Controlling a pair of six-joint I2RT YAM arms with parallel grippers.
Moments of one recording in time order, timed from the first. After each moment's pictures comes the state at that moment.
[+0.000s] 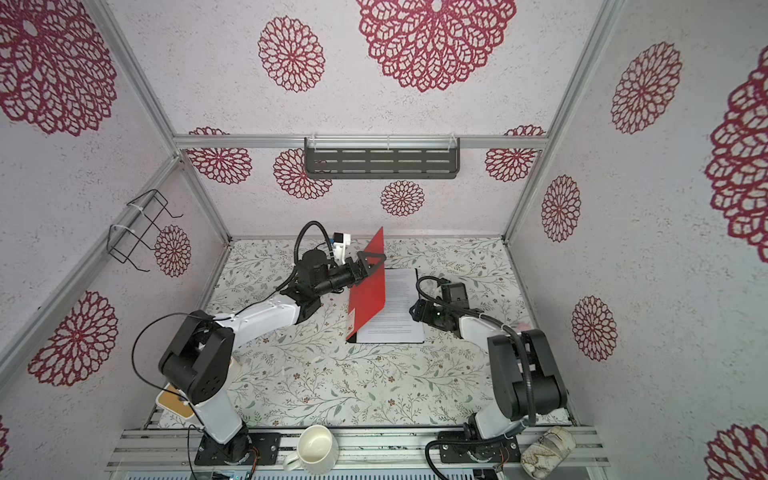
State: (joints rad) left arm -0.58 1.81 1.17 0.55 0.46 -1.02; right arm 0.20 1.52 0.76 -0.09 -0.31 0.49
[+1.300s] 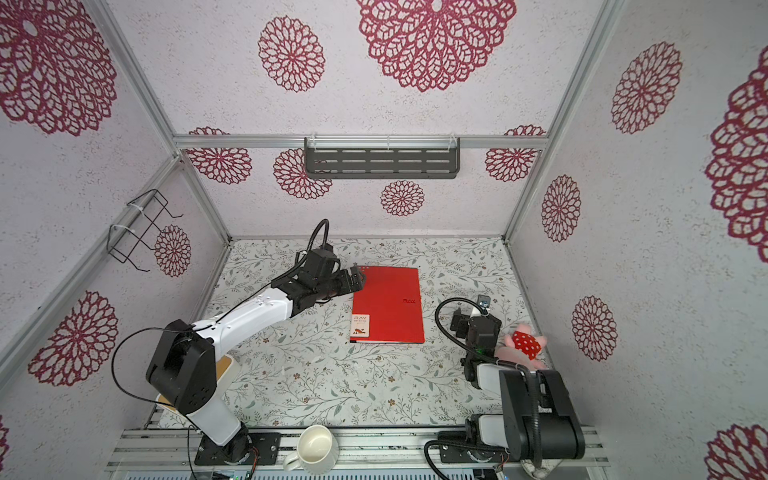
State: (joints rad) left arm -0.59 1.70 1.27 -0.26 -0.02 -0.71; right arm 0.04 1.34 0.24 0.73 0.24 0.10
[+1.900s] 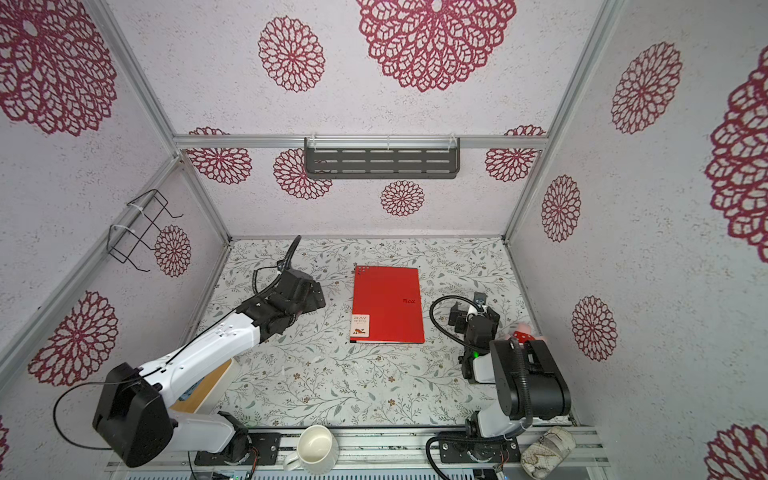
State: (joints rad) left arm -0.55 1.36 1.01 -0.46 -0.50 -0.65; right arm 0.04 1.54 0.25 1.03 0.23 0.03
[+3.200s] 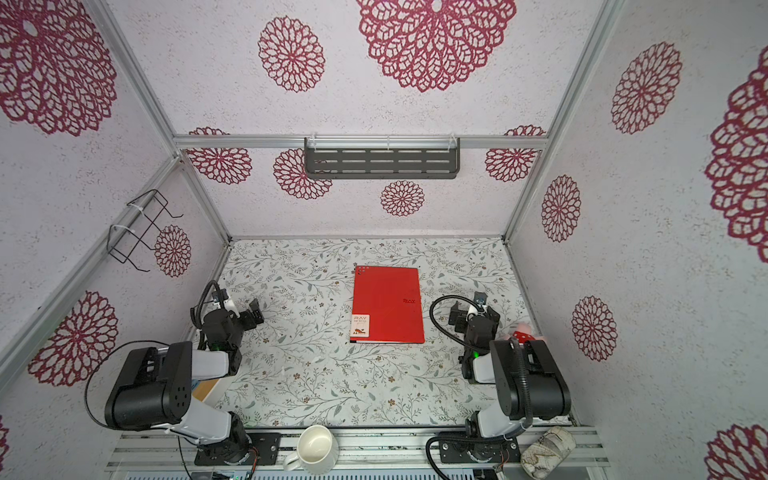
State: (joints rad) left arm 0.18 1.55 0.36 0.87 -0.07 -0.12; right arm 0.04 1.54 0.25 1.04 0.23 0.03
